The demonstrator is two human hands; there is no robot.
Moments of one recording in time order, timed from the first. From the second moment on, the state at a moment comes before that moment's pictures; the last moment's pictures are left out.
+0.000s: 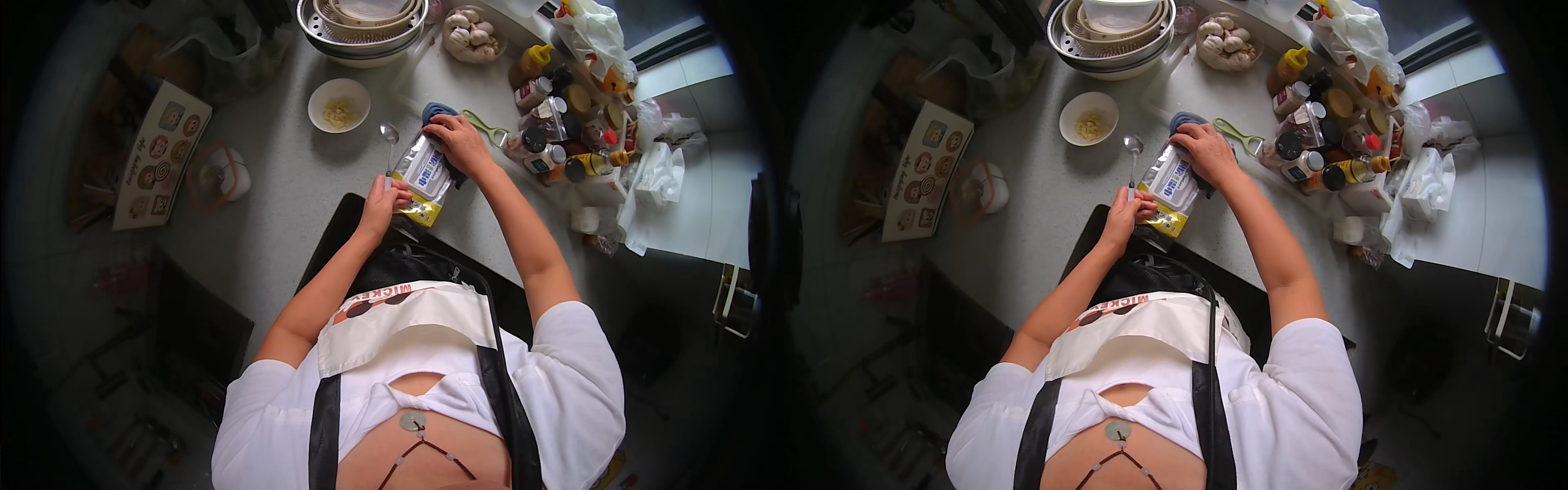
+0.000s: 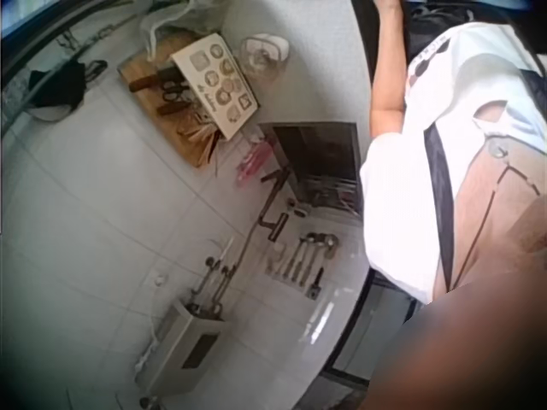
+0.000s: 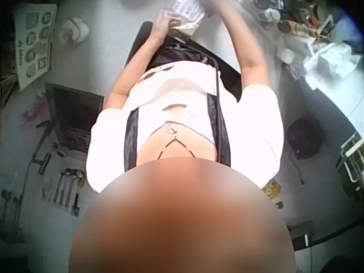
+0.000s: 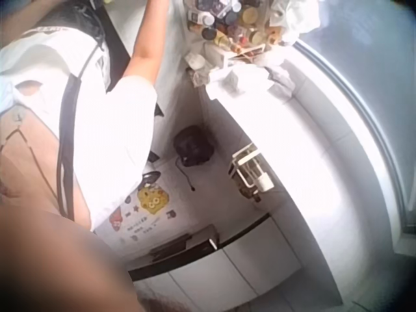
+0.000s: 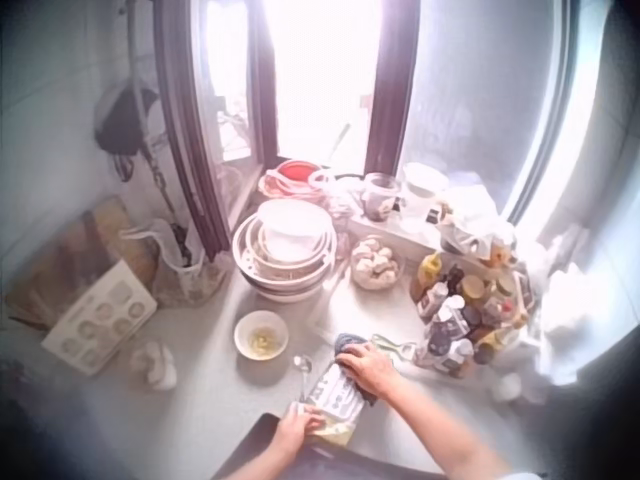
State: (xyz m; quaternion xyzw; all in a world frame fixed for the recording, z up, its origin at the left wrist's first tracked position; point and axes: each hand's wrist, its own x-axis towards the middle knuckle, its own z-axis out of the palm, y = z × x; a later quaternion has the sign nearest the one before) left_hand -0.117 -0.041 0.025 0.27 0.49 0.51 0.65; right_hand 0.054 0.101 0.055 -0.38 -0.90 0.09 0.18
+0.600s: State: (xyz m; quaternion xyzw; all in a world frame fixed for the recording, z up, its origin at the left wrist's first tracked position) left_hand -0.112 -0.038 0.034 0.34 0.52 0.49 0.61; right_hand 0.161 0.018 0.053 -0.54 -0.79 0.18 0.23
